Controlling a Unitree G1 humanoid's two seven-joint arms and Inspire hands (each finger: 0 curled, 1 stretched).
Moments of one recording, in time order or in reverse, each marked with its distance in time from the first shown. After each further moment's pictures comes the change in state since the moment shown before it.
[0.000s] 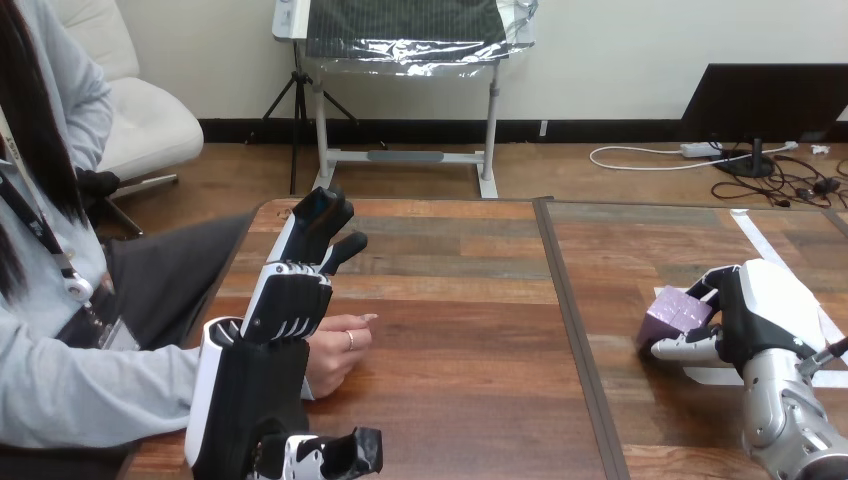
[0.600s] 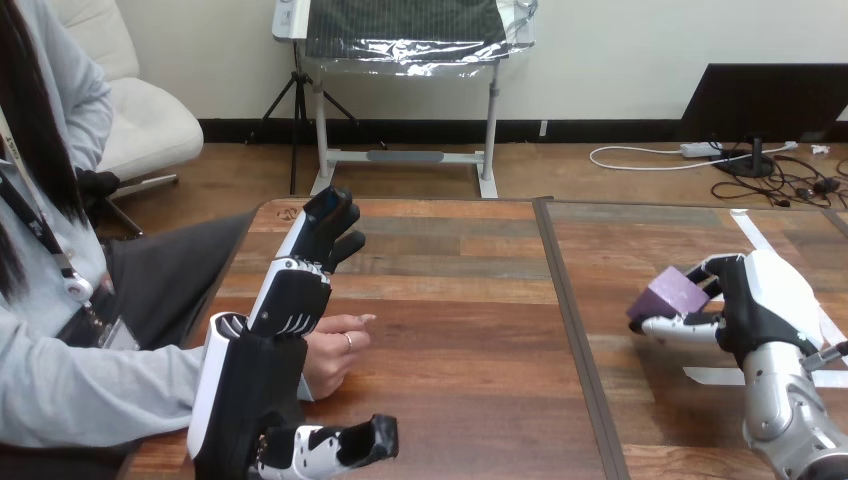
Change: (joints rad) left arm 0.003 0.007 0.052 -0.023 0.104 0.055 0.049; right arm 0.000 -0.002 -0.056 -0.004 0.063 -0.088 0.026
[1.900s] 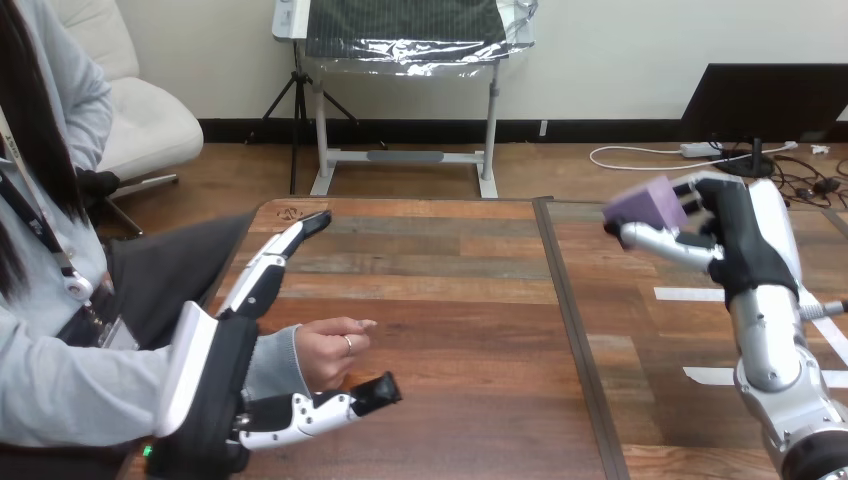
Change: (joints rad) left arm 0.034 0.058 0.268 -0.155 0.611 0.286 0.355; right arm 0.007 0.022 -0.137 -0.215 0.208 -0.148 0.154
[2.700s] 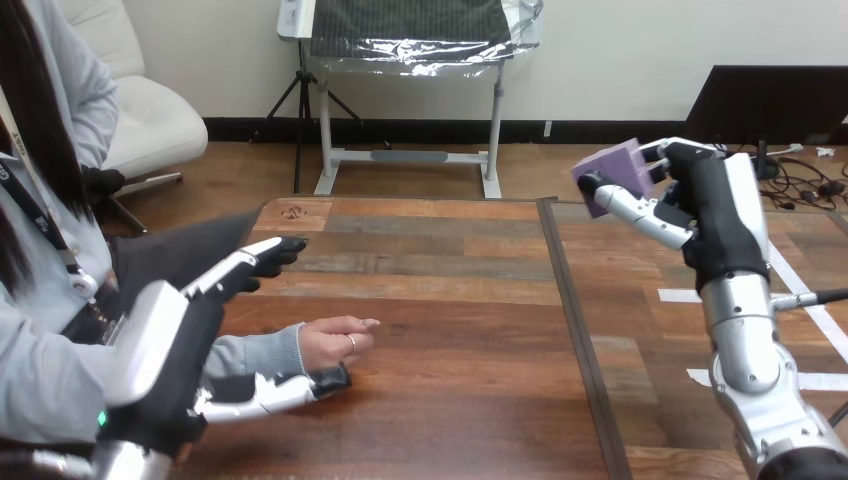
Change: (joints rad) left arm -0.079 0.202 -0.010 0.058 0.066 0.169 0.059; right arm 0.095 0.063 -0.029 -0.239 0.044 -0.032 0.044
